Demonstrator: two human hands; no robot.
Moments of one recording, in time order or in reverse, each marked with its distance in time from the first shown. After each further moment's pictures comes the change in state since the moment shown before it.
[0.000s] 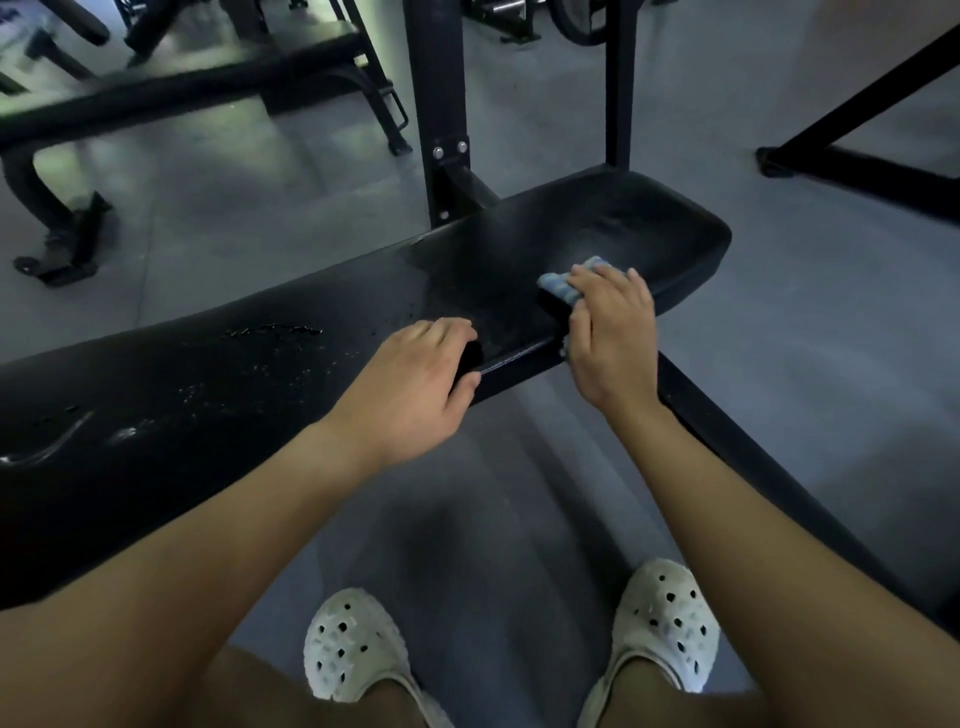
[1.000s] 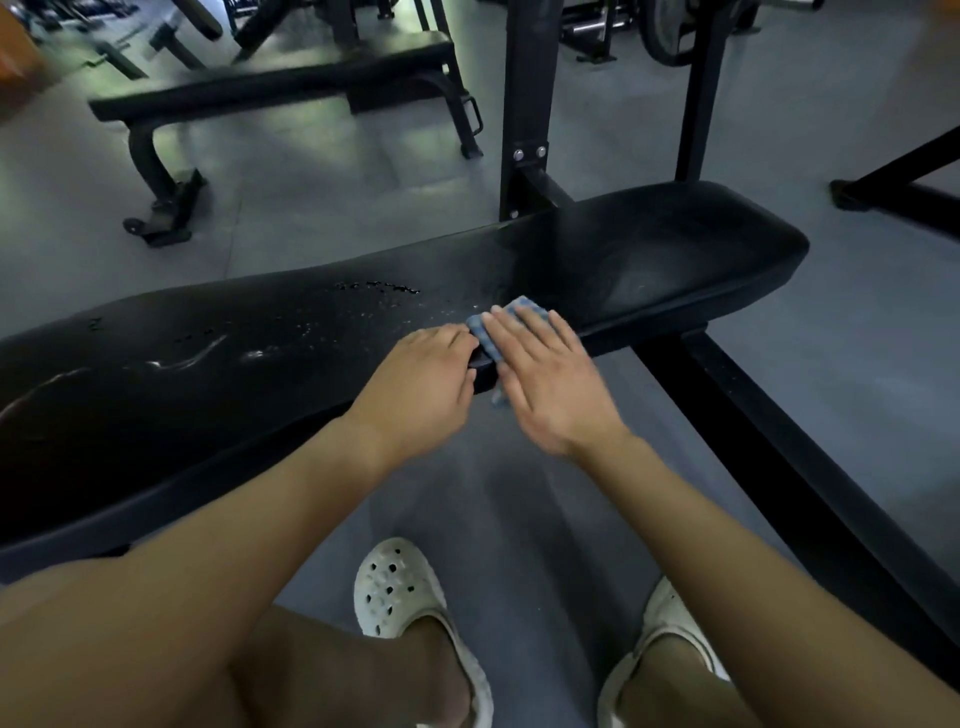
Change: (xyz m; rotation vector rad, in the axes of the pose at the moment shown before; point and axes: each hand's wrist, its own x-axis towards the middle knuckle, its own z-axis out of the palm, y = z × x) left_hand -0.084 -0.022 -0.015 0.052 0.007 -0.183; right_hand -0.067 -0.116 0.022 -0.128 -0.389 -0.469
